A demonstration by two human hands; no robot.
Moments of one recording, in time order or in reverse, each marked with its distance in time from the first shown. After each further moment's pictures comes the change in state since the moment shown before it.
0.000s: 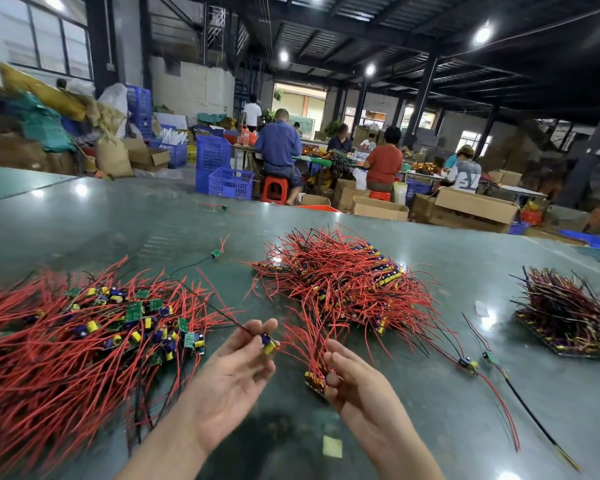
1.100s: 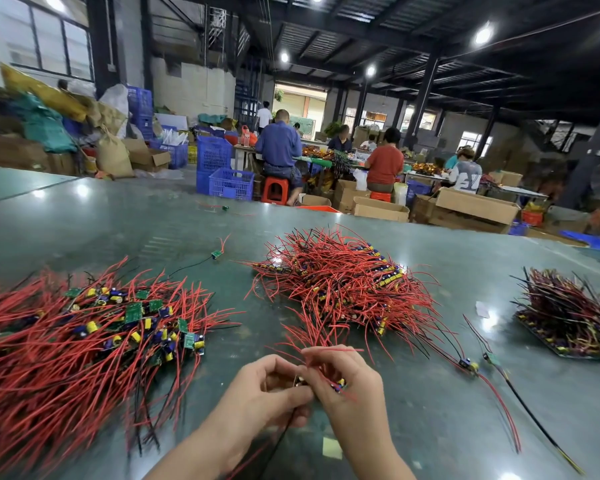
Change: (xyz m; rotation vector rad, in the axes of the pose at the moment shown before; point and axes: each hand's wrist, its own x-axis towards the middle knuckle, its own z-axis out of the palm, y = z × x) left_hand -0.016 -0.024 0.007 0.645 -0.098 -0.014; right_hand -0.013 0.013 0.012 -0.906 -0.005 -1.007
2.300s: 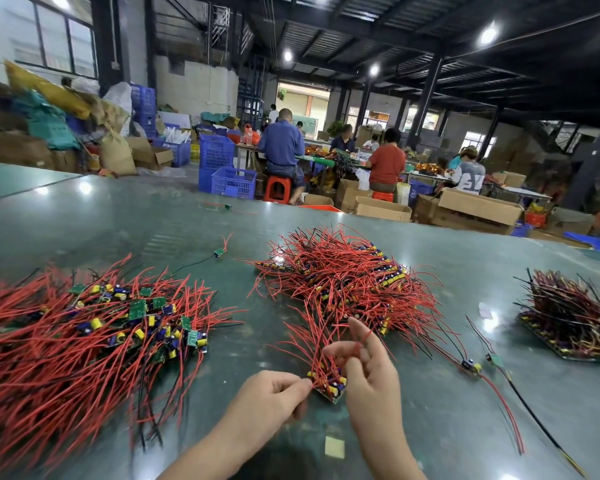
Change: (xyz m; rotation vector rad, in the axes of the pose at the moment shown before) left_hand 0.003 -0.003 0.002 0.597 0.036 0.102; right_hand 0.007 0.006 -0.004 0.361 0.063 0.368
